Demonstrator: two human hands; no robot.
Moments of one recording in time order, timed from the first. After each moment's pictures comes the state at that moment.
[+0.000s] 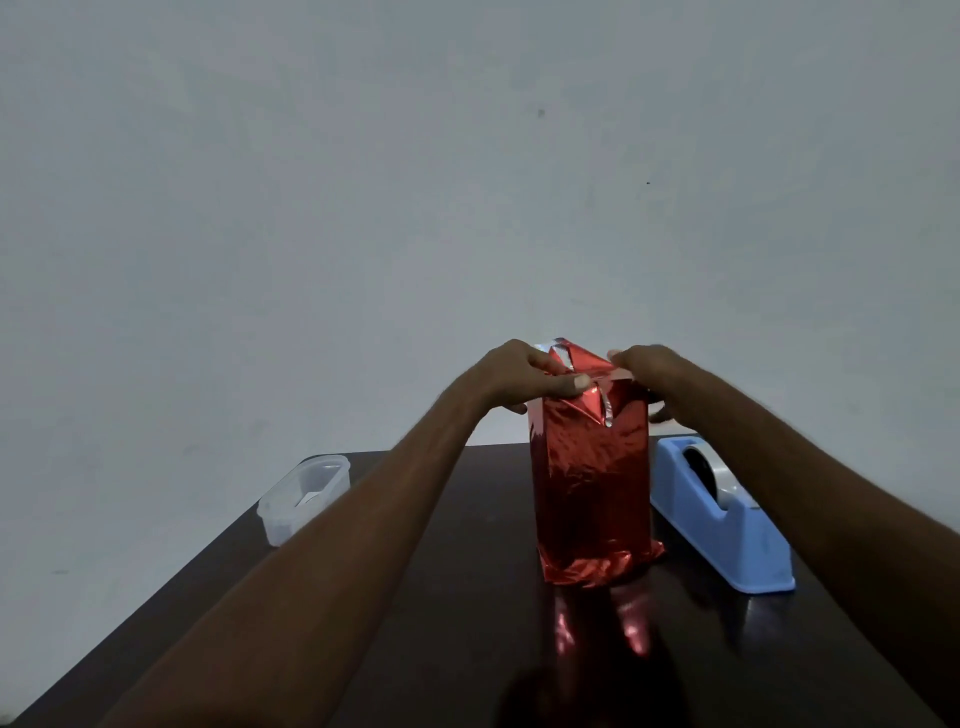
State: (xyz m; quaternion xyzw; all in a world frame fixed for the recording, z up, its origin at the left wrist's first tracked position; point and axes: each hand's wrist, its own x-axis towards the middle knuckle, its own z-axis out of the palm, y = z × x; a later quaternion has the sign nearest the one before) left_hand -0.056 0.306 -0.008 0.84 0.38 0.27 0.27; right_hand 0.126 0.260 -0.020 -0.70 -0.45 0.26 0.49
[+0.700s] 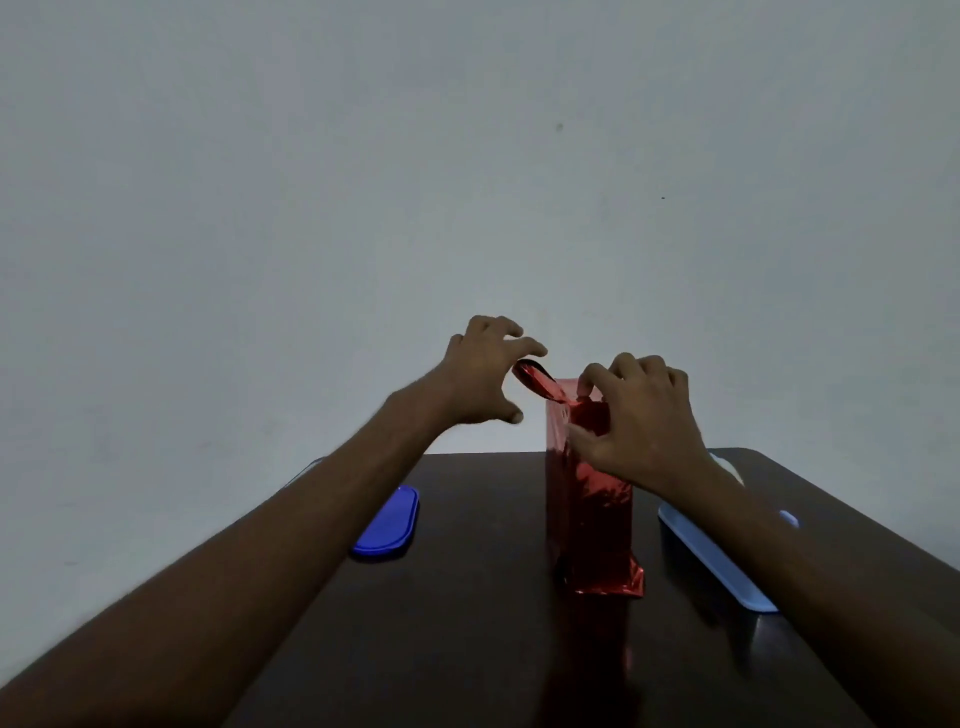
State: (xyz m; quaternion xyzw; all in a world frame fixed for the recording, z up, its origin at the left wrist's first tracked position) left_hand -0.104 0.292 0.006 0.89 0.38 0.20 -0.14; right_hand 0.088 0.228 -0.064 -0.63 -0.64 -0.30 0.31
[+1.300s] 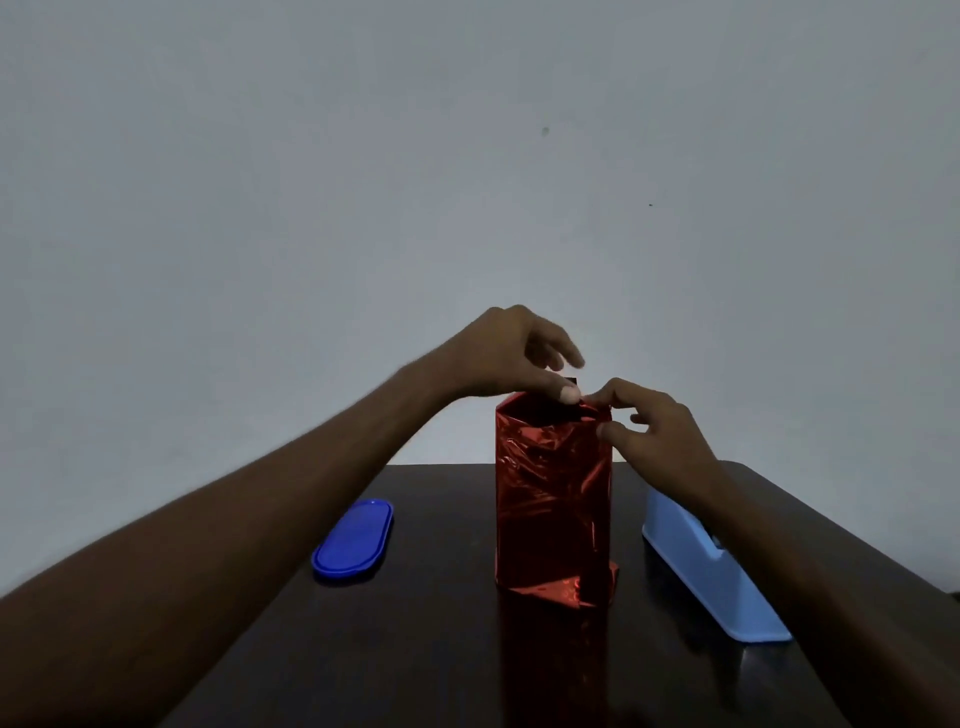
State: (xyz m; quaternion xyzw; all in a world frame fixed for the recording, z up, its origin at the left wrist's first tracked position) left_hand -0.069 0.290 0.040 0.93 0.26 0.26 0.08; right_hand 0.133 0.234 -0.070 -0.52 -0.68 -0.03 0.51
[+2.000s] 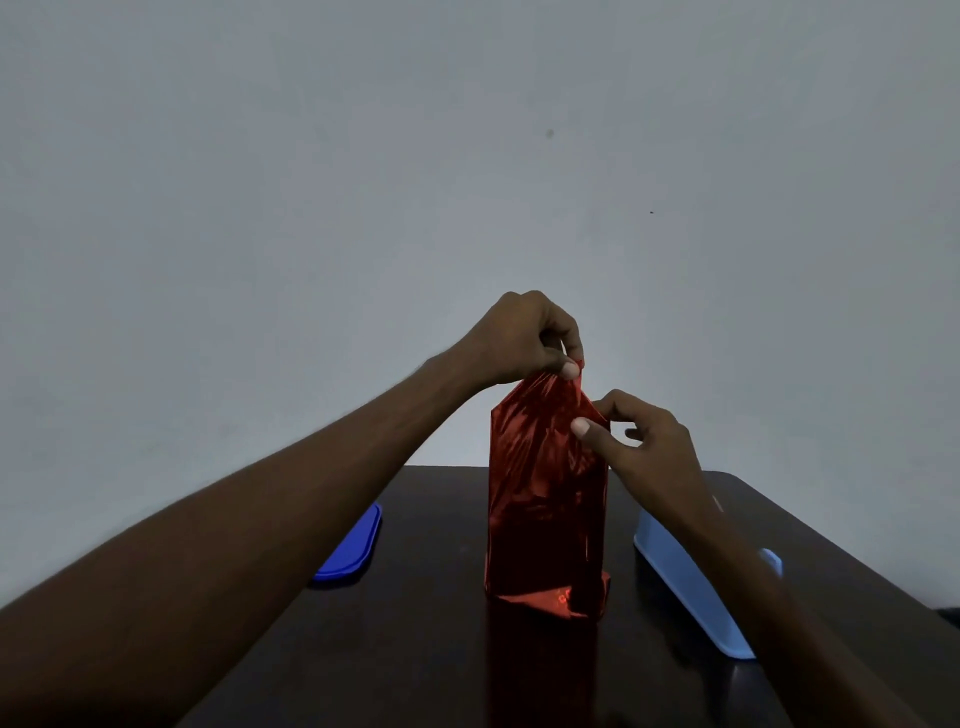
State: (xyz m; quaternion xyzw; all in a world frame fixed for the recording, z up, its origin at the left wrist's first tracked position) left_hand -0.044 0.306 0.042 0.91 0.24 0.32 0.05; right_hand 0.124 0.240 -0.080 -0.50 -0.66 -0.02 0.57
